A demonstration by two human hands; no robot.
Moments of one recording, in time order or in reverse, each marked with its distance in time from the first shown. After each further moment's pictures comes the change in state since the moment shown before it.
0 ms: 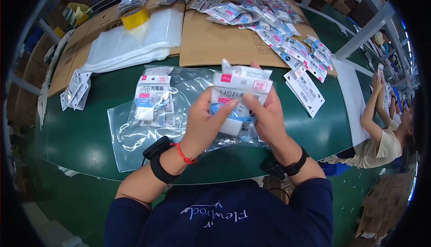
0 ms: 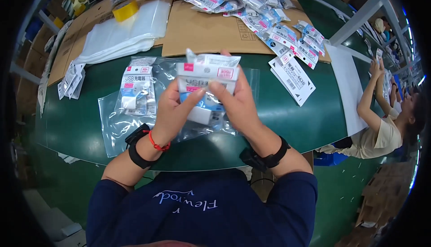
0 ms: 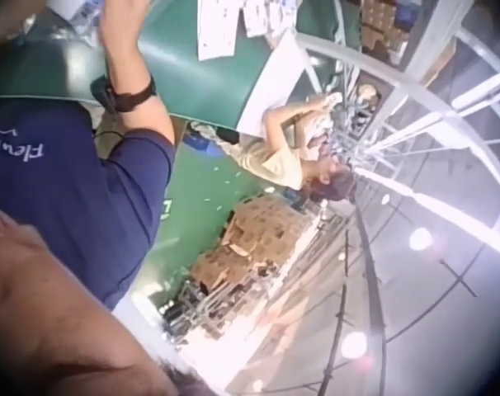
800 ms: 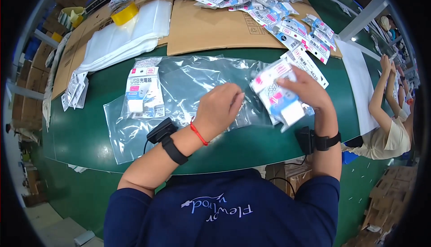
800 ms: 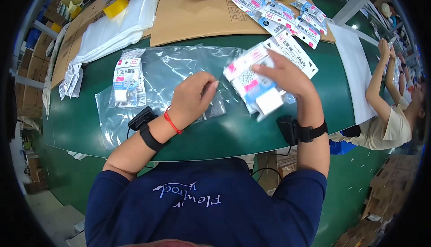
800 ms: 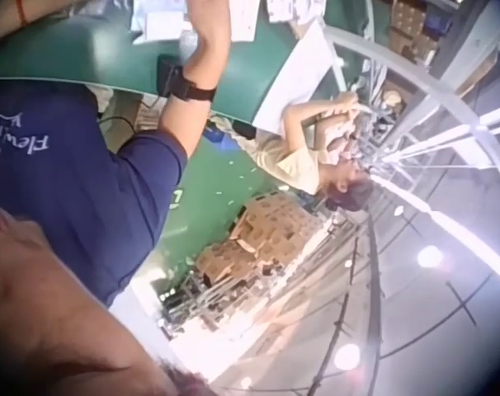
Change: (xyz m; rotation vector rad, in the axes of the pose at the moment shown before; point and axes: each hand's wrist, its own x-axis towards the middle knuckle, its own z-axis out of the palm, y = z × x) left_hand 0.009 -0.051 0.035 0.862 -0.164 0.451; right_hand 0.002 -0.059 -0.126 -0.678 0.090 0.402
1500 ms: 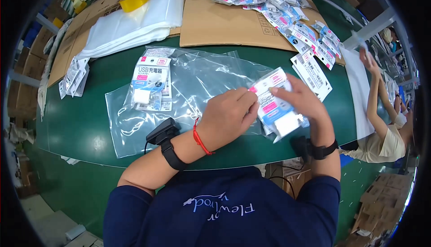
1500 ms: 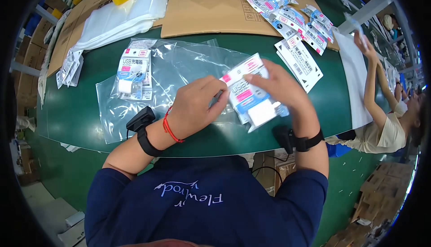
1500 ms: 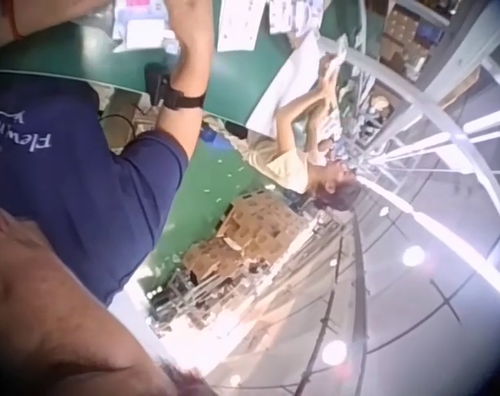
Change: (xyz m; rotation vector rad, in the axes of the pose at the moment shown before) left_hand -0.010 0.023 -0.036 -0.019 0.024 0.089; right_hand -0.010 -0.012 0.040 -0.110 -0.239 0.117
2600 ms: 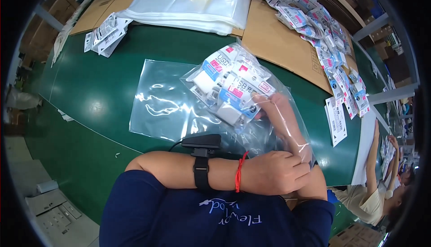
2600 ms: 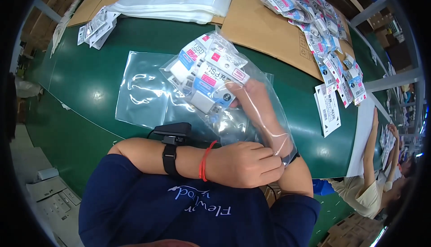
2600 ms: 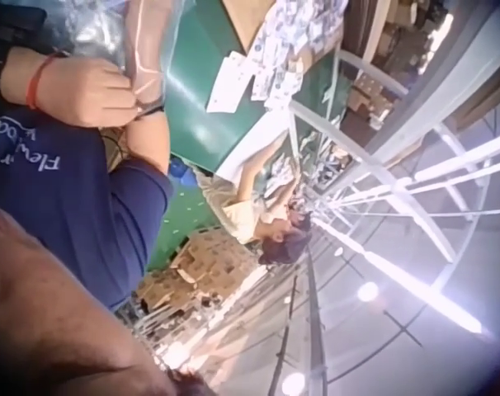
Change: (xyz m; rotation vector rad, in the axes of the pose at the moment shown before) left_hand -0.023 0.039 -0.015 -0.123 0.102 0.384; right_hand 0.085 -0.037 0.123 0.236 -0.079 -0.011
